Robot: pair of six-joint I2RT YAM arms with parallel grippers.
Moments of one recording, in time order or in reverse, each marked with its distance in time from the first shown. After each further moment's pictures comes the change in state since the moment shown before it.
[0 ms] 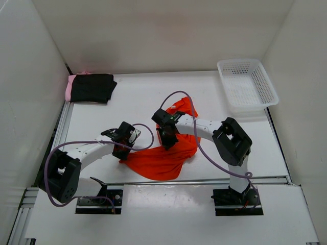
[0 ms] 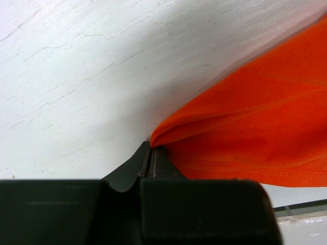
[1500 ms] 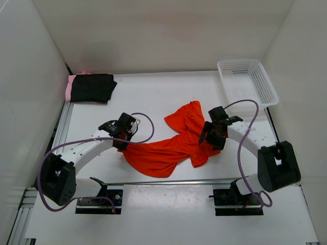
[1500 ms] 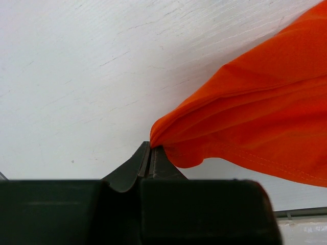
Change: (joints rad) left arm -0.016 -0.032 0.167 -0.102 -0.138 0.000; right arm -0.554 -0.566 -0.577 0.050 -0.014 0.148
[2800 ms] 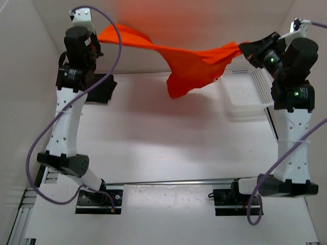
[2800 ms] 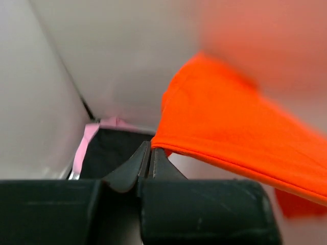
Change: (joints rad) left arm 0.331 0.369 1.376 0.141 -0.154 -0.001; right arm -0.359 0.016 1.142 0.117 -0.243 0.000
